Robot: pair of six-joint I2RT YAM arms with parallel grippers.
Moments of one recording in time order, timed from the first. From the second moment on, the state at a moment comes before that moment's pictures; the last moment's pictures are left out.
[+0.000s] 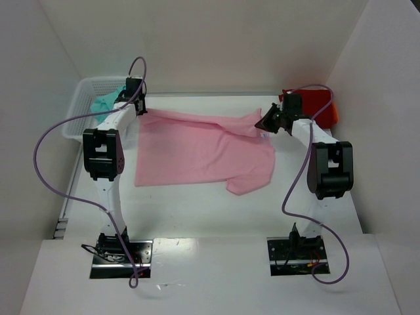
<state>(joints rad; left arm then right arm) -0.02 2.23 1.86 -0.38 -0.28 -0.08 0.03 1.85 1.33 -0.20 -0.36 0.68</state>
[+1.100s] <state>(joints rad) -0.10 2.13 1.56 -0.28 -0.44 0.25 0.03 1.82 1.20 -0.20 -0.36 0.68</state>
